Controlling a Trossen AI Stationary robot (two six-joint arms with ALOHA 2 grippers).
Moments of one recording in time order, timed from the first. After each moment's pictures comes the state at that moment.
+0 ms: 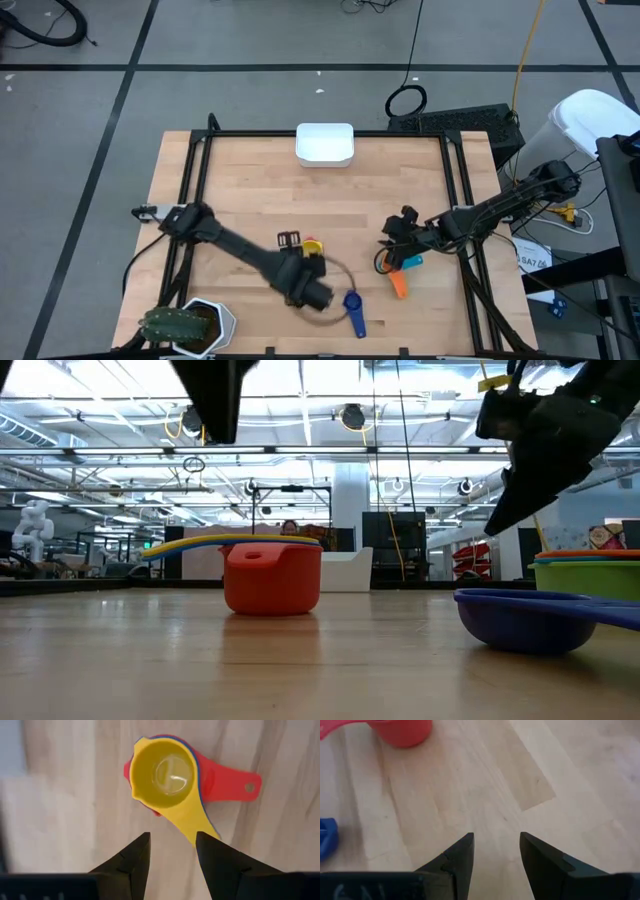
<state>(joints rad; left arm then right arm) -0.46 2.17 2.09 -1.57 -0.34 -0.59 0.37 1.20 0.60 -0.40 0.38 0.70</state>
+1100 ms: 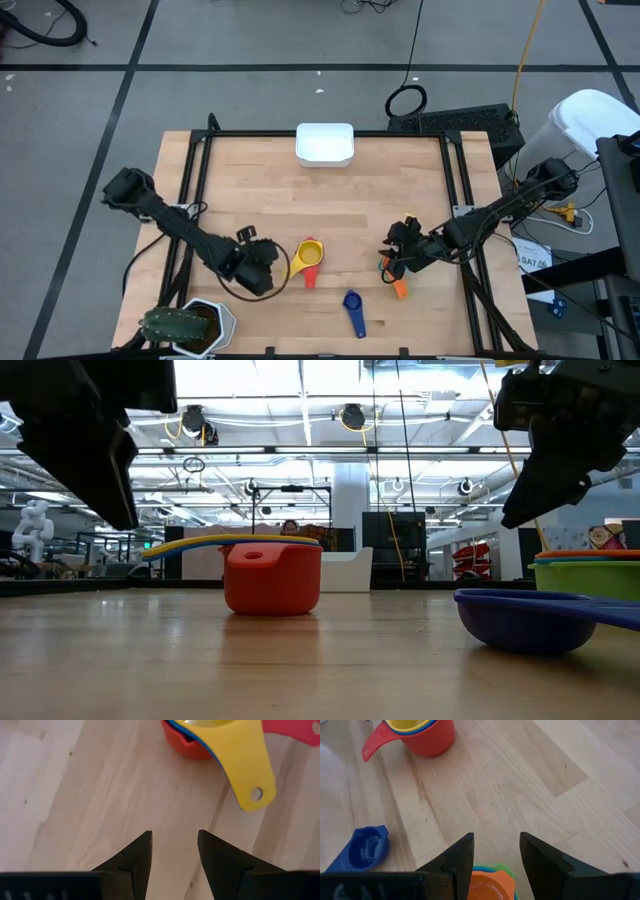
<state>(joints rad) -0.56 1.56 0.99 -0.77 -0.40 -0.84 0.49 1.20 0.60 -0.36 0.42 0.93</state>
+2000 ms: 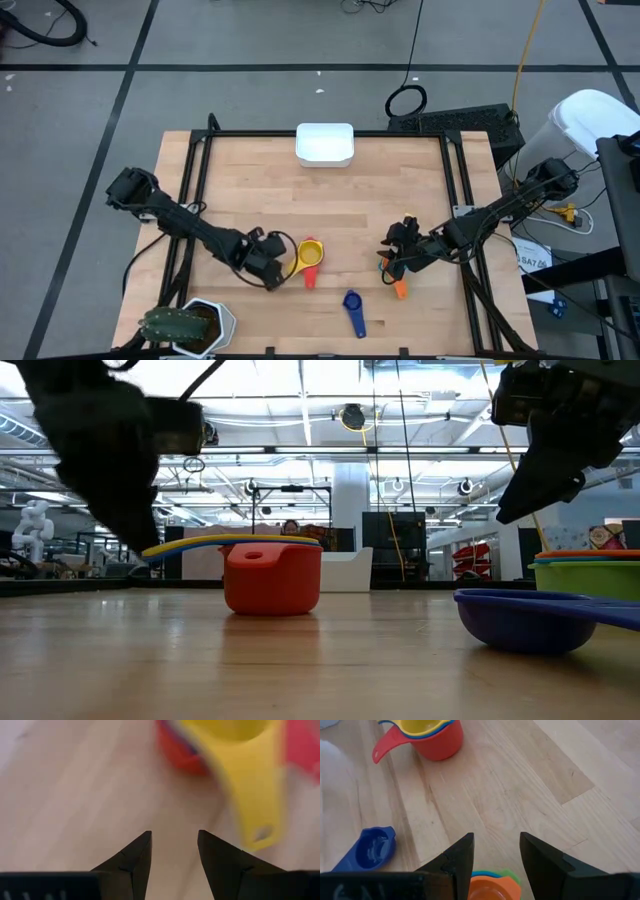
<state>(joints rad) -0.46 1.58 0.87 -0.47 -0.28 -0.87 0.49 1.20 0.60 -0.33 0.42 0.89</state>
